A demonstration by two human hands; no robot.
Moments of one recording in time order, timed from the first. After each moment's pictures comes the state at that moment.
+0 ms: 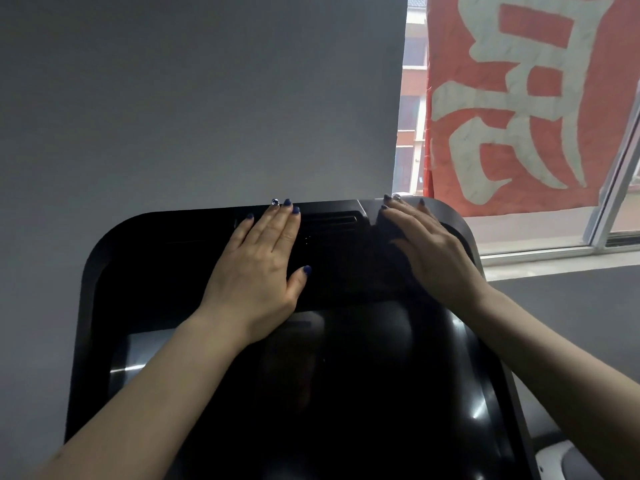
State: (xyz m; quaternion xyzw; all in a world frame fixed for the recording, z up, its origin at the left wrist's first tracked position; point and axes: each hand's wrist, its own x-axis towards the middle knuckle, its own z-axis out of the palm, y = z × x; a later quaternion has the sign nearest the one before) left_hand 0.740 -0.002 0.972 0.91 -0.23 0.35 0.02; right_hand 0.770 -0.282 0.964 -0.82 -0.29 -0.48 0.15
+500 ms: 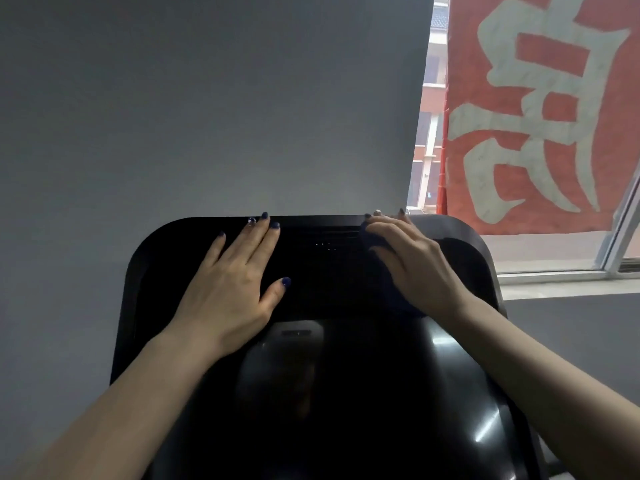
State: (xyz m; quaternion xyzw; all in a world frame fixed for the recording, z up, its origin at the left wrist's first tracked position) left_hand 0.726 0.057 0.967 0.92 -0.19 0.33 0.06; right_hand 0.764 -0.223 0.978 -0.79 -0.33 -0.47 0.19
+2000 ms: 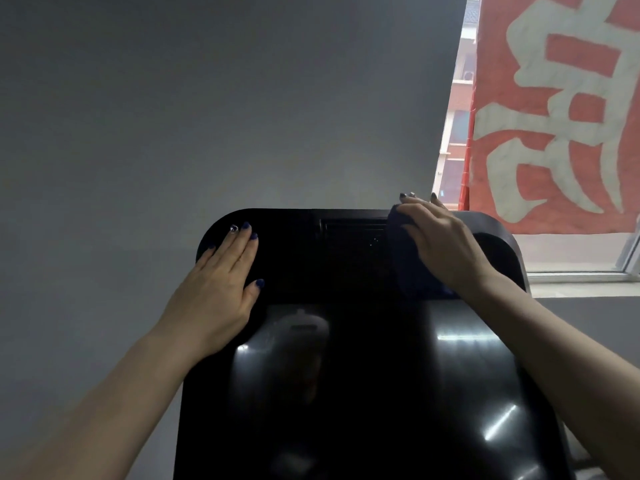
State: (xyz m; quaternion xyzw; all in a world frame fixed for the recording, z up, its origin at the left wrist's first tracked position) left_hand 0.699 0.146 0.949 0.94 -0.17 0.29 0.08; right_hand 0.750 -0.195 1.002 -0.84 -0.26 -0.46 0.13
